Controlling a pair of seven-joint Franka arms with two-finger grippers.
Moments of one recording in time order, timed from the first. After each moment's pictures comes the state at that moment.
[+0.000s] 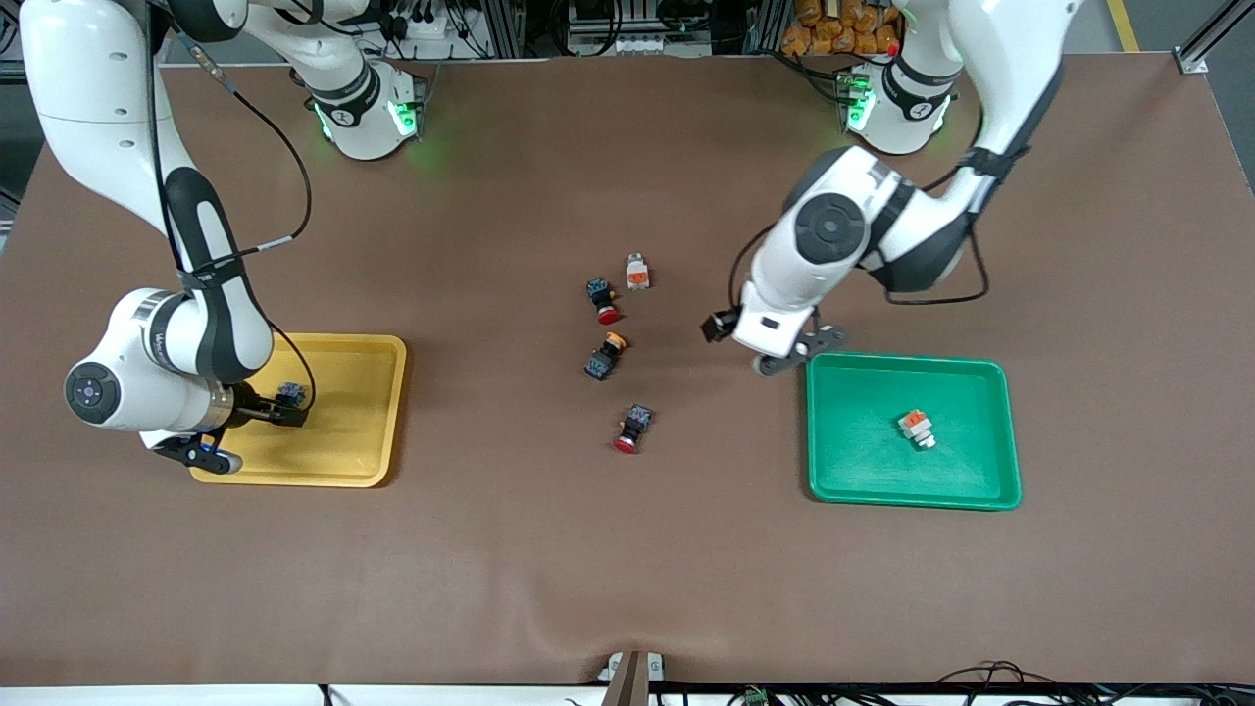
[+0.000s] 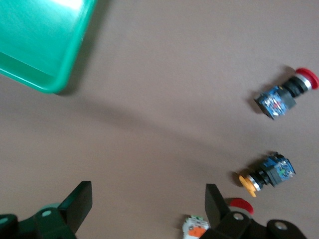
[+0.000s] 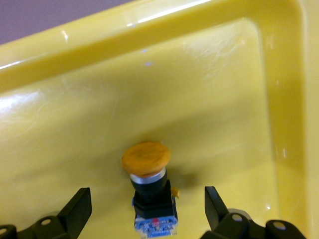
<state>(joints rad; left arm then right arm) -0.03 0.41 -0.65 -1.88 0.13 2.19 -1.12 0.07 0.60 -0.20 -1.81 0.16 2.18 0.08</state>
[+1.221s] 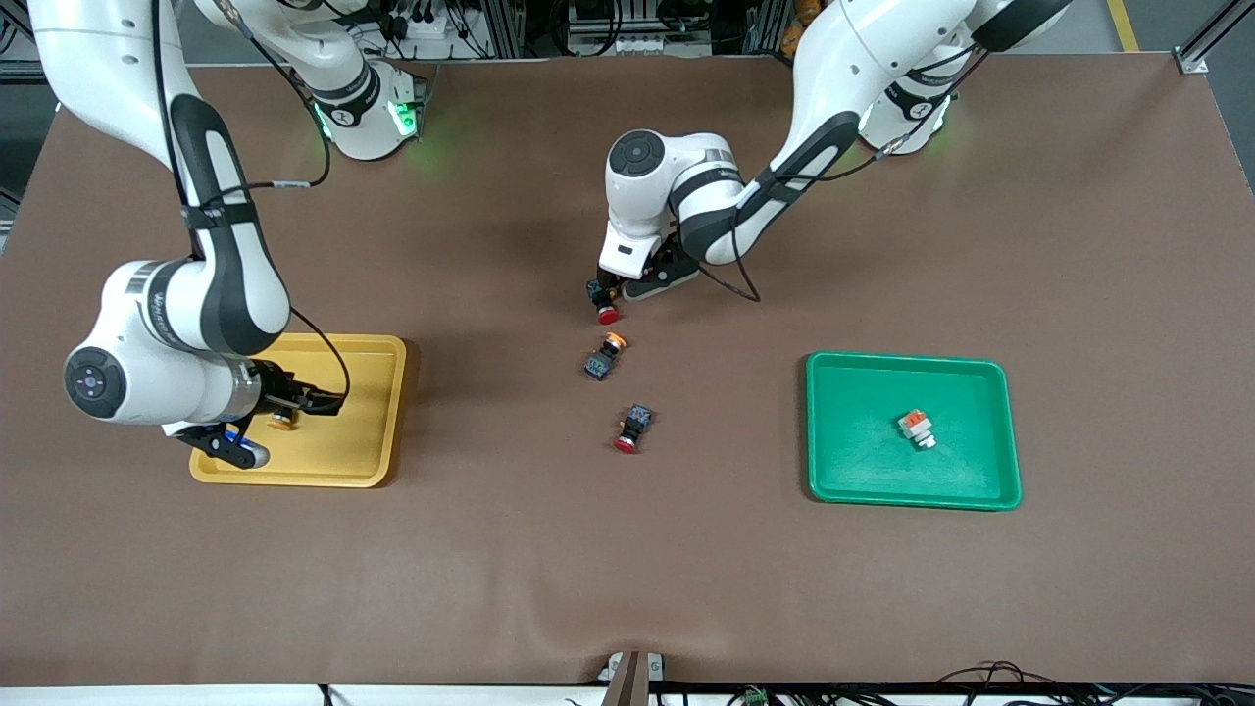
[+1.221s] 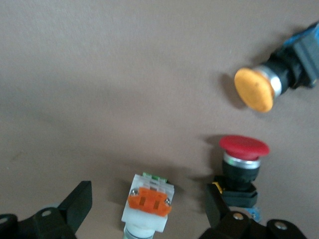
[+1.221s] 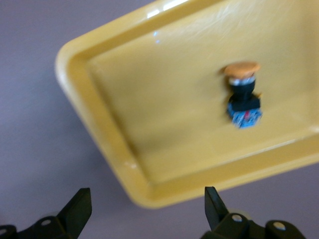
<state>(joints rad) -0.38 0.68 -0.65 -1.90 0.62 2.38 -1.79 0.20 0.45 -0.18 -1.71 0.24 1.86 0.32</state>
